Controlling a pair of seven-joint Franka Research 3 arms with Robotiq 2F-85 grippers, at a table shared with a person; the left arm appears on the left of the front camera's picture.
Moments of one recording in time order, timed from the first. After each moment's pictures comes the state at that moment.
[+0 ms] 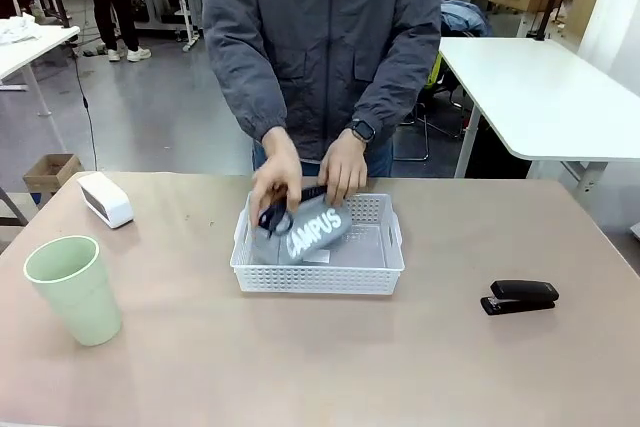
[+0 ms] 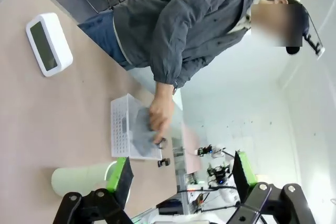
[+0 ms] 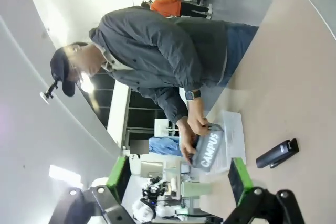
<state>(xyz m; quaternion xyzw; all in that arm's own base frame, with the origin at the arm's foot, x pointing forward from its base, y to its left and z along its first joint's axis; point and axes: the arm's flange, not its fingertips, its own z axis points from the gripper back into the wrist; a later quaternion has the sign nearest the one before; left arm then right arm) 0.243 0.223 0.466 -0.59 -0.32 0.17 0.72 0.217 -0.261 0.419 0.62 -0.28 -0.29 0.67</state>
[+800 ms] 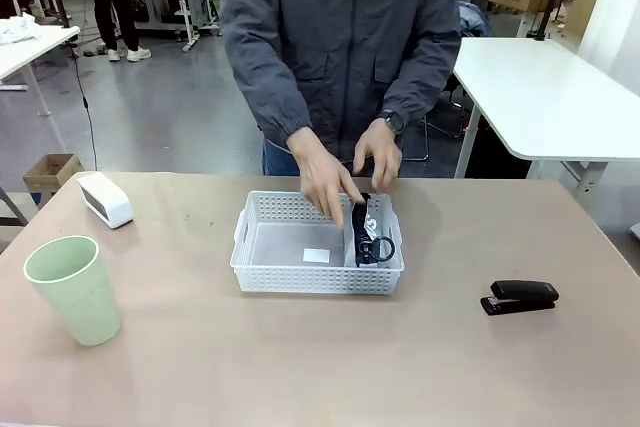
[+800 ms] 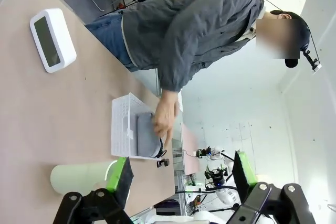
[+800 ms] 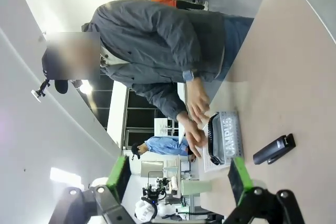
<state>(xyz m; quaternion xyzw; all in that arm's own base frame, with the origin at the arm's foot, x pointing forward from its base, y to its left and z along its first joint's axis) 0.241 0.222 0.465 -0.59 -0.31 0.18 0.72 0.214 -0.262 0.418 0.62 -0.27 -0.30 0.68</state>
